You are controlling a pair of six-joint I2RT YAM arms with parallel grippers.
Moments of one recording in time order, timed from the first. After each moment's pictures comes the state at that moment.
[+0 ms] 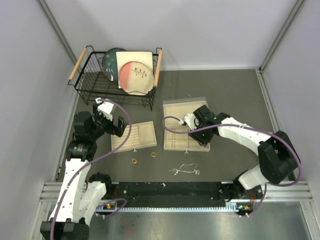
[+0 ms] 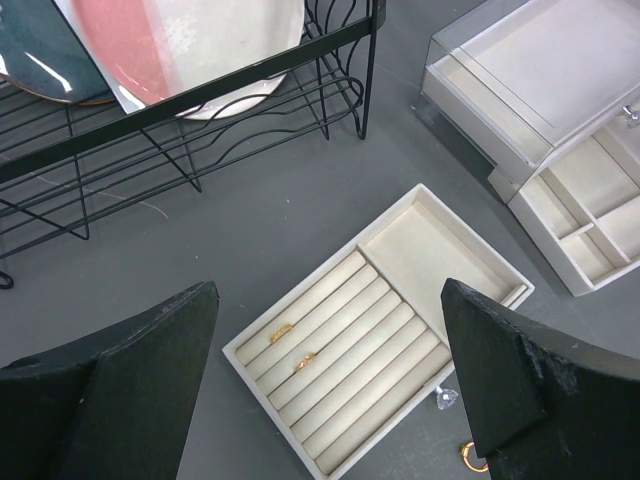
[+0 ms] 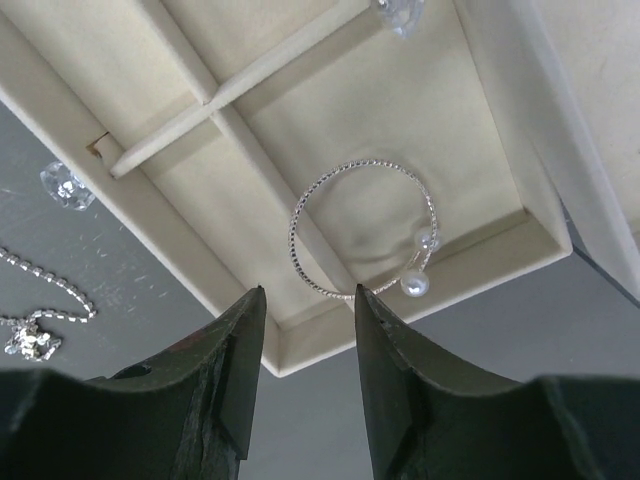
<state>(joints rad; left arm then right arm) -0.02 0.71 0.72 -0.35 0.45 0.24 0.60 1.46 0.91 -0.67 -0.05 -0.39</state>
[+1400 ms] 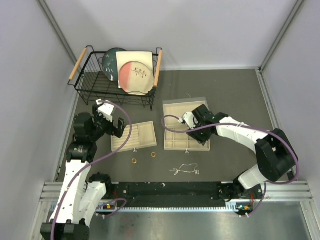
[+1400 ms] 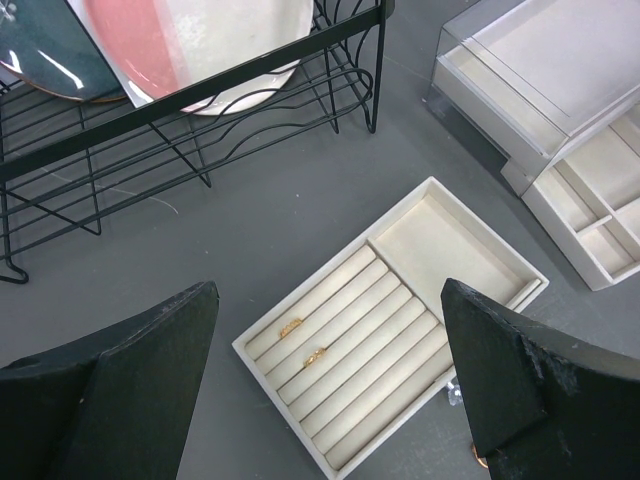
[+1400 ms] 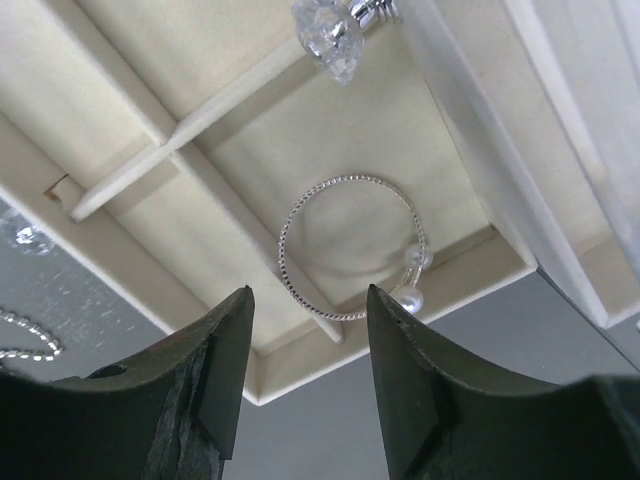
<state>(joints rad) -0.02 0.70 0.70 -0.35 0.43 0.26 0.61 1.51 0.91 -0.60 0.01 -0.39</state>
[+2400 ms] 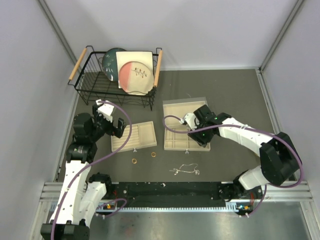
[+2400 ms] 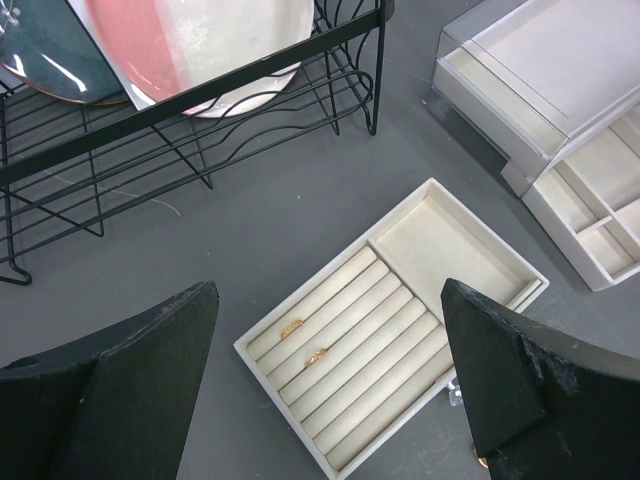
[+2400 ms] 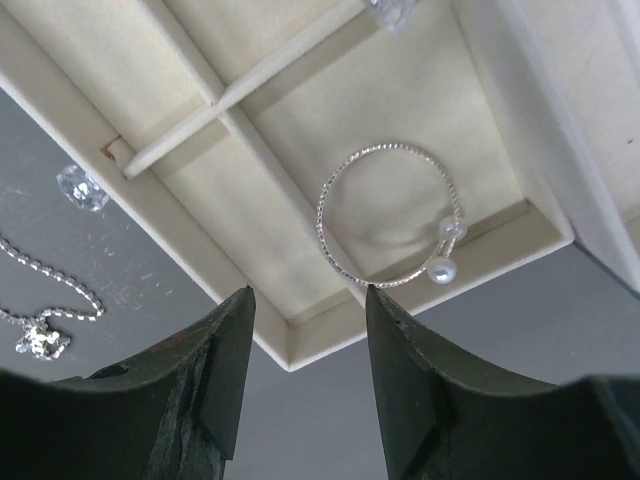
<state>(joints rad) -0.02 0.69 0.70 -0.35 0.43 0.26 0.61 1.45 0.92 -0.67 -0.05 -0.37</state>
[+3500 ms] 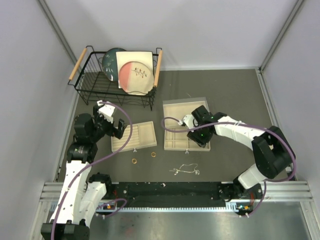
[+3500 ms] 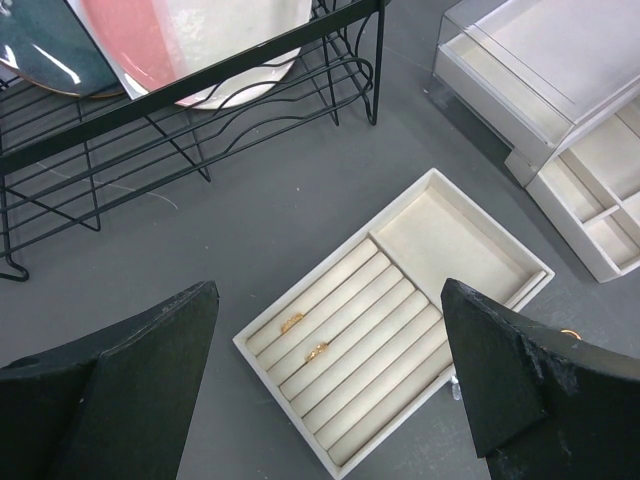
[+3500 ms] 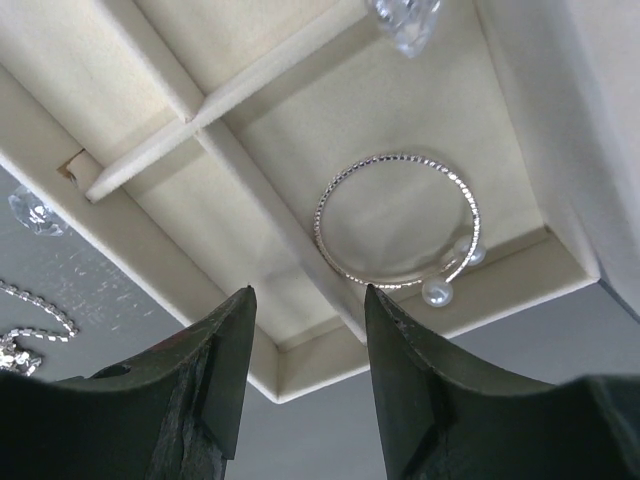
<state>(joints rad) -0.02 0.69 0.68 -0.35 0.43 0.28 0.60 1.53 0.91 -0.65 -0.04 -0.40</state>
